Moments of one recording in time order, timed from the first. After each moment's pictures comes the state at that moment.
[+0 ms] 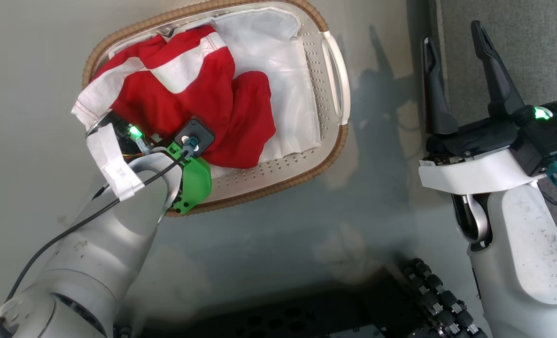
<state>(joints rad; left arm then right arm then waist) -1.02 0.11 -1.00 1.26 -0.28 -0.11 -0.24 -0.47 -0.05 0.09 -0.05 0.10 0.13 -0.26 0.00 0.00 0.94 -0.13</state>
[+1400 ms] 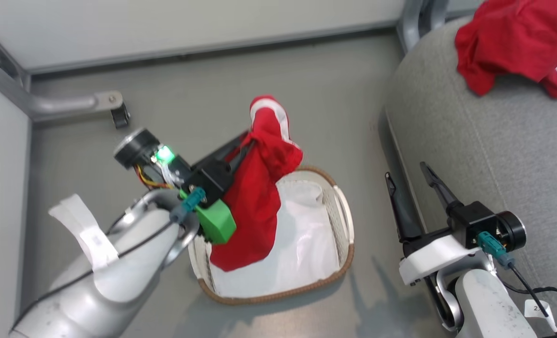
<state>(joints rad) -0.72 0.34 -0.87 0.43 -0.23 -0.11 -0.24 -0.23 -0.05 0.14 0.22 0.08 0.13 -0.26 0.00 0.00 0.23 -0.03</state>
